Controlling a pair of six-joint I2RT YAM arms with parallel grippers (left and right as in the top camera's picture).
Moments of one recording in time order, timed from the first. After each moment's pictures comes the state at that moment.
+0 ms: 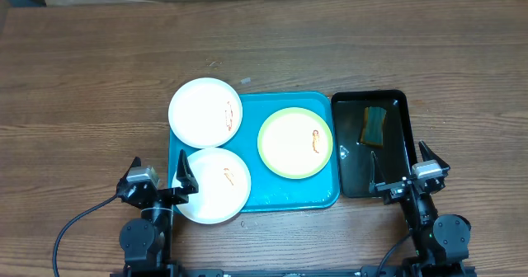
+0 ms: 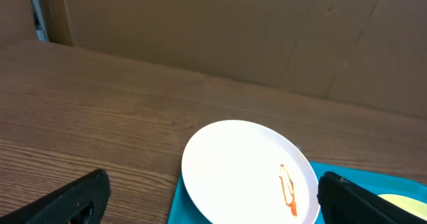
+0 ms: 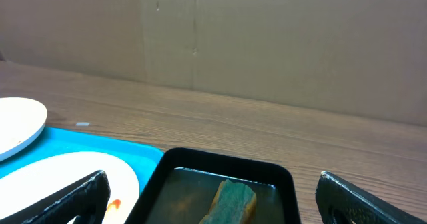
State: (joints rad) left arm 0.06 0.02 0.01 -0.08 -0.02 -0.21; right arm 0.13 0.01 0.02 -0.03 -0.07 -0.08
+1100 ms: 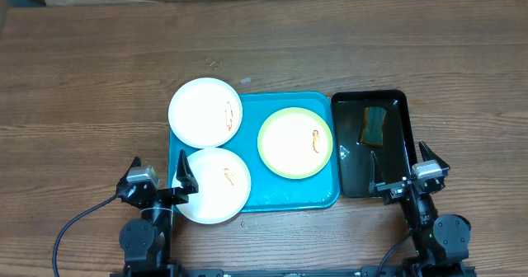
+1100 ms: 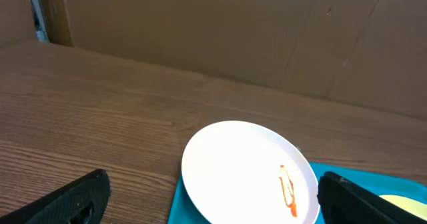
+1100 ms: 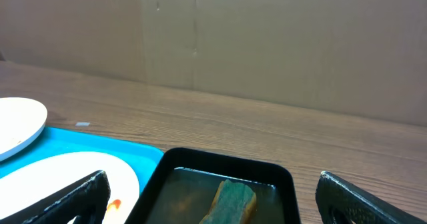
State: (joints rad) left arm 0.06 0.02 0.01 -0.07 -0.02 -0.21; right arm 0.13 0.01 0.02 -0.03 -0.07 -0.08
